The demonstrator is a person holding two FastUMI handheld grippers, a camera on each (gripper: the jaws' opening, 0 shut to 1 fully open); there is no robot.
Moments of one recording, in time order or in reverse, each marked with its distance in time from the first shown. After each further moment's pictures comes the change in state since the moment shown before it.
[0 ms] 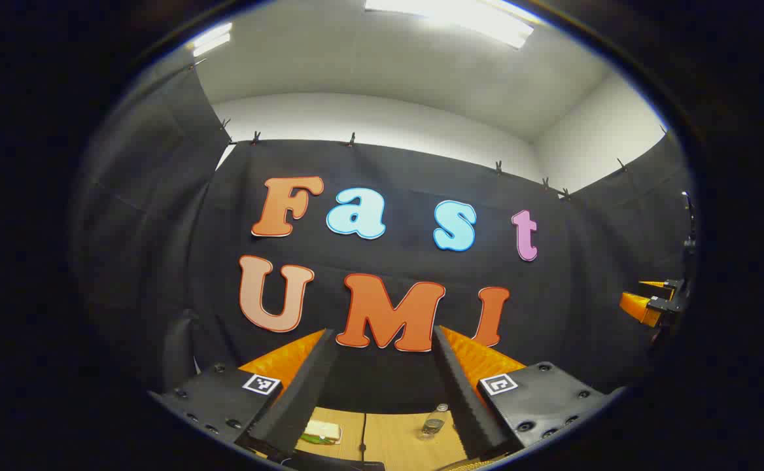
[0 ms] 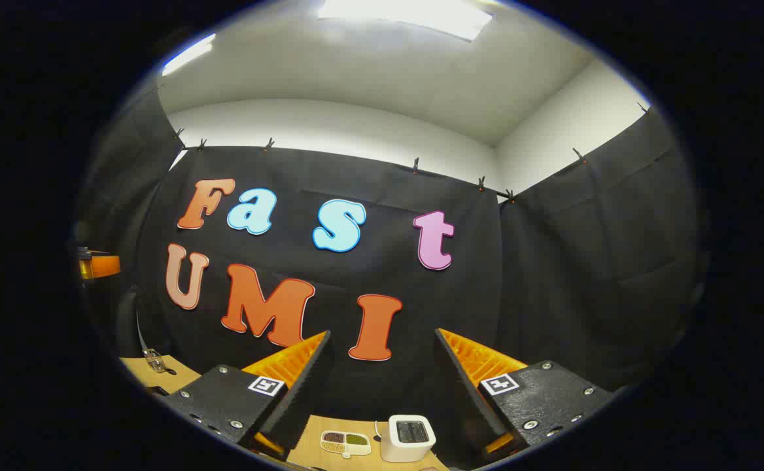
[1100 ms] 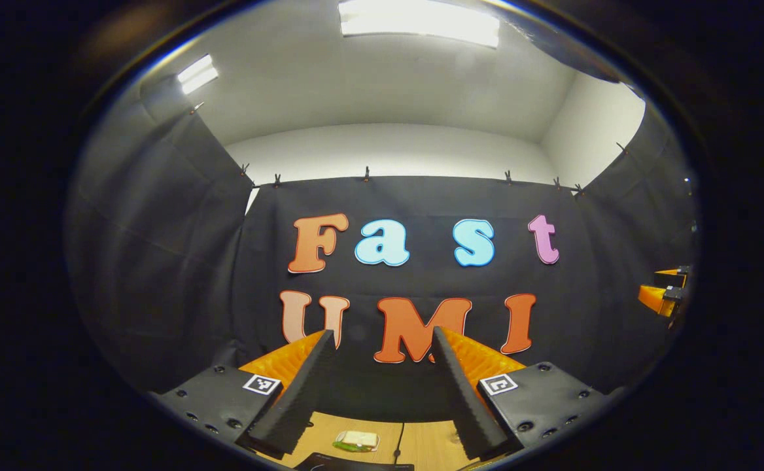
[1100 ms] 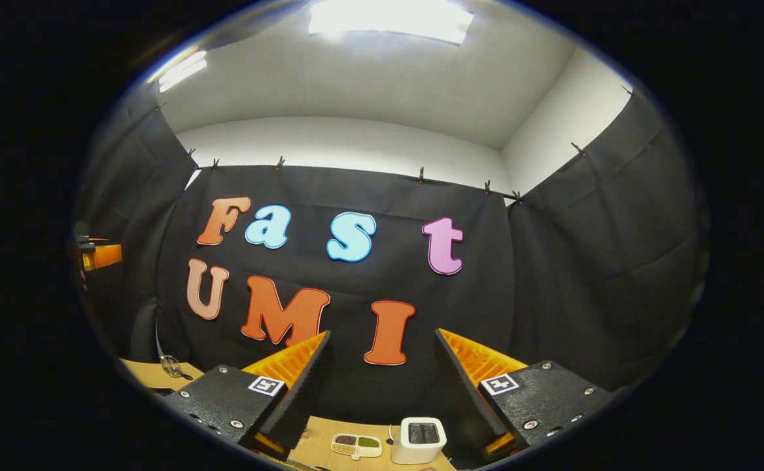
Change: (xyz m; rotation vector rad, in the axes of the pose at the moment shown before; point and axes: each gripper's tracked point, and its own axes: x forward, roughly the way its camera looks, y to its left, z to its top) left arm -0.064 0.003 0.034 0.141 -0.117 0.144; right arm -0.021 -0.025 -0.007 0.065 -0.064 0.068
